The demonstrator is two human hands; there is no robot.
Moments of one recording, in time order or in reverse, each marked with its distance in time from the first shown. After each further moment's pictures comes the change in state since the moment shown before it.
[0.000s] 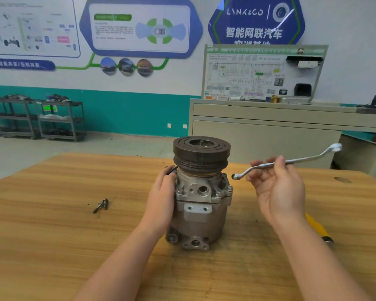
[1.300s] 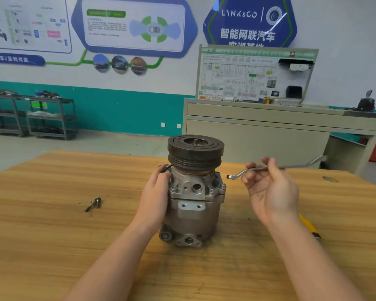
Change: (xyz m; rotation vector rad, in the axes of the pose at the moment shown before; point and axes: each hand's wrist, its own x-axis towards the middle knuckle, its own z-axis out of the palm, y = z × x) left_hand 0.002 -0.001 -0.001 -0.019 0.005 -0.050; right_hand -0.006 -0.005 -0.001 0.099 0.038 0.087
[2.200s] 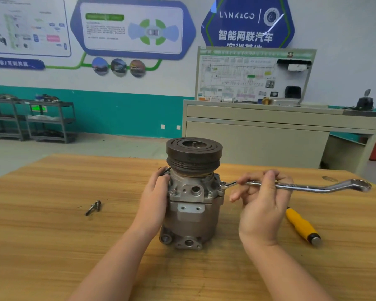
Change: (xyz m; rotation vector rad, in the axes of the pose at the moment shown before) left_hand -0.001 0.002 0.000 0.018 0.004 -0.019; right_hand -0.039 0.030 0.012 -0.301 0.012 -0.572
